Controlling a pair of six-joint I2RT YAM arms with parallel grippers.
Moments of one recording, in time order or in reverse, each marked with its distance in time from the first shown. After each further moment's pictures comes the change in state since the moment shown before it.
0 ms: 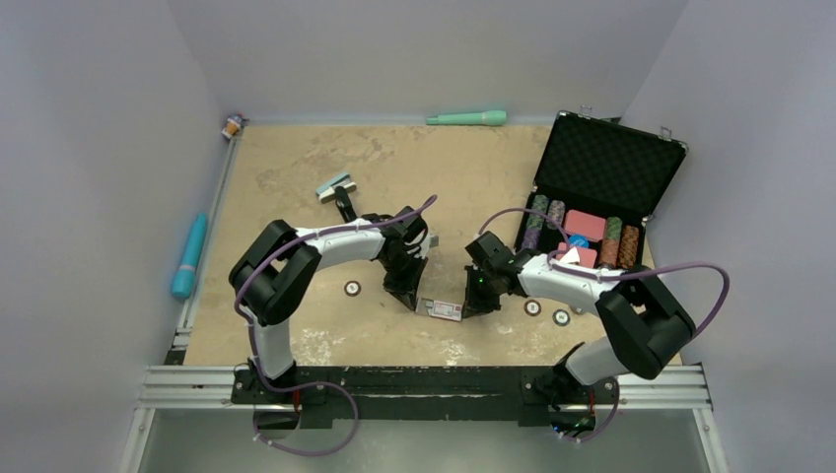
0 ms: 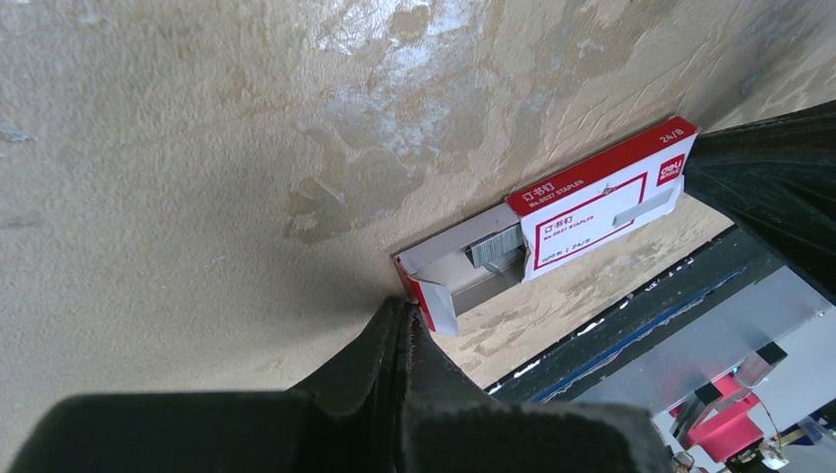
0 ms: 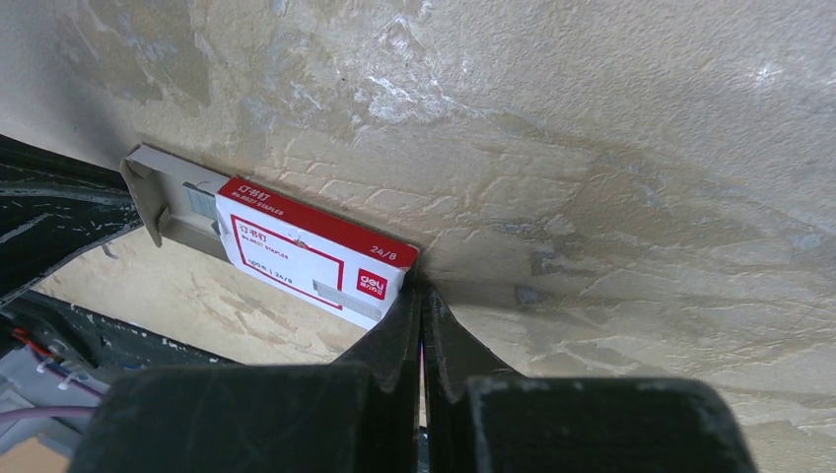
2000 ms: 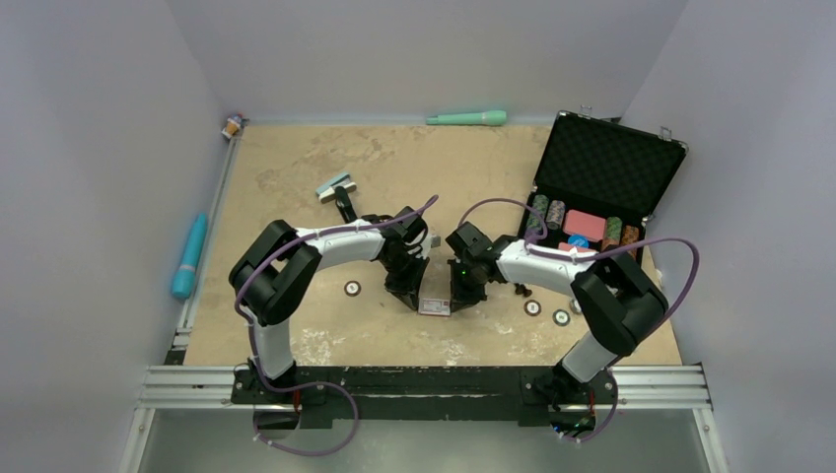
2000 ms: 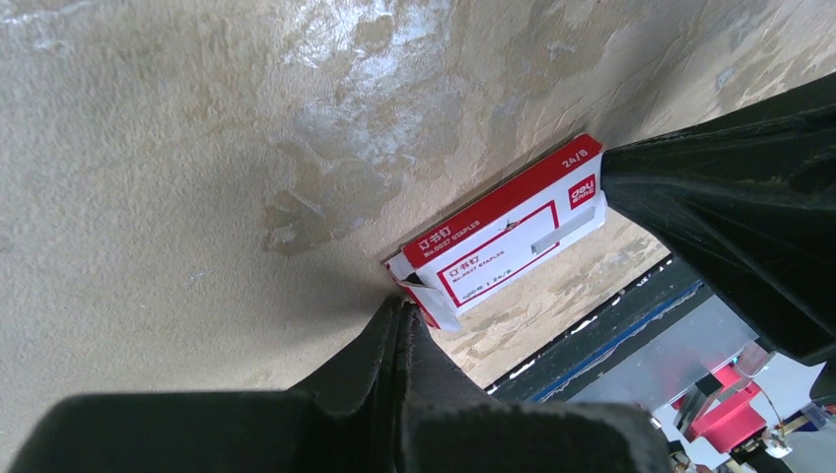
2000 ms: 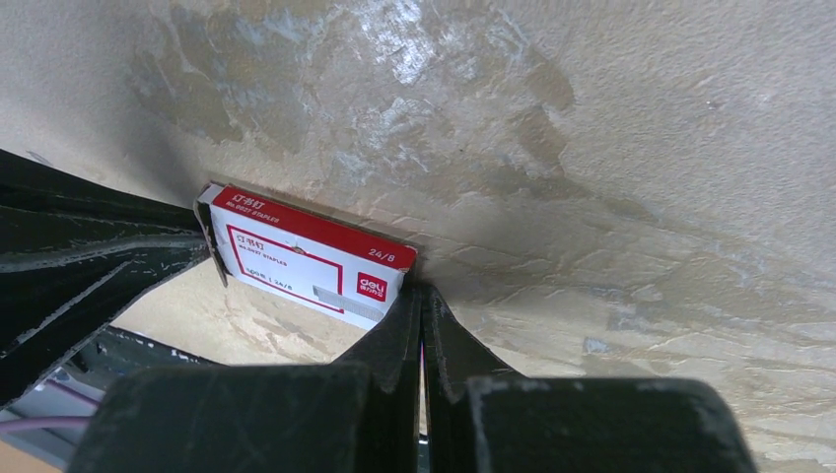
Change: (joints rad) left arm 0.000 0.000 -0.010 0.031 0.031 0.015; right arm 0.047 0.153 0.165 -0.055 0.008 -0.051
